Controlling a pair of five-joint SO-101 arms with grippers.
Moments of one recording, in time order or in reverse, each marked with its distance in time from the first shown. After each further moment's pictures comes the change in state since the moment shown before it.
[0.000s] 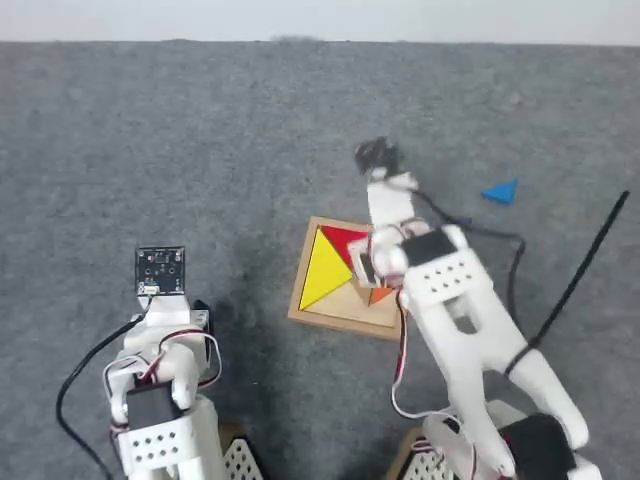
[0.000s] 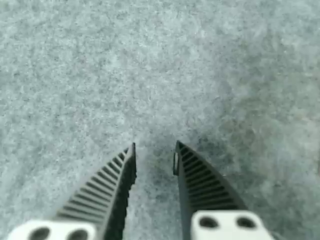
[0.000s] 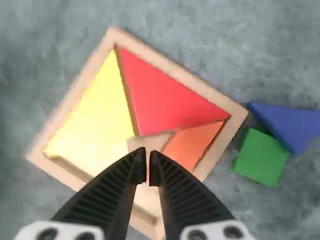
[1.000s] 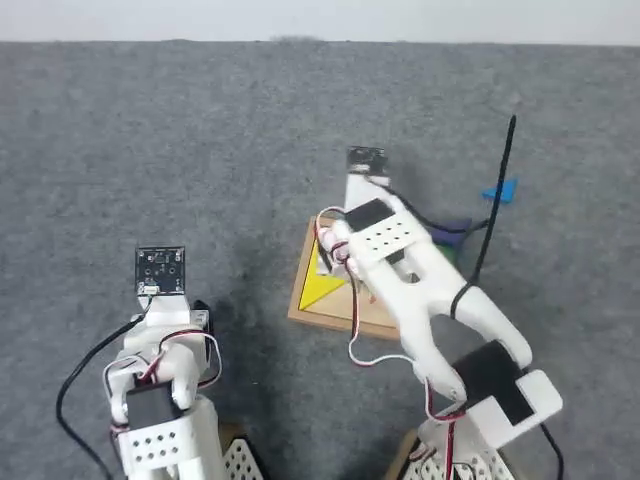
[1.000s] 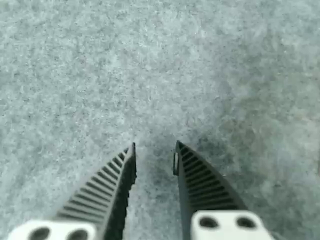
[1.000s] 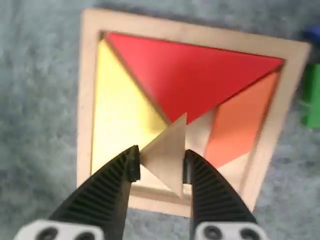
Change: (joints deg) left arm 0.0 0.0 0.0 0.0 0.0; right arm -6.6 23.5 -22.0 12.0 -37.5
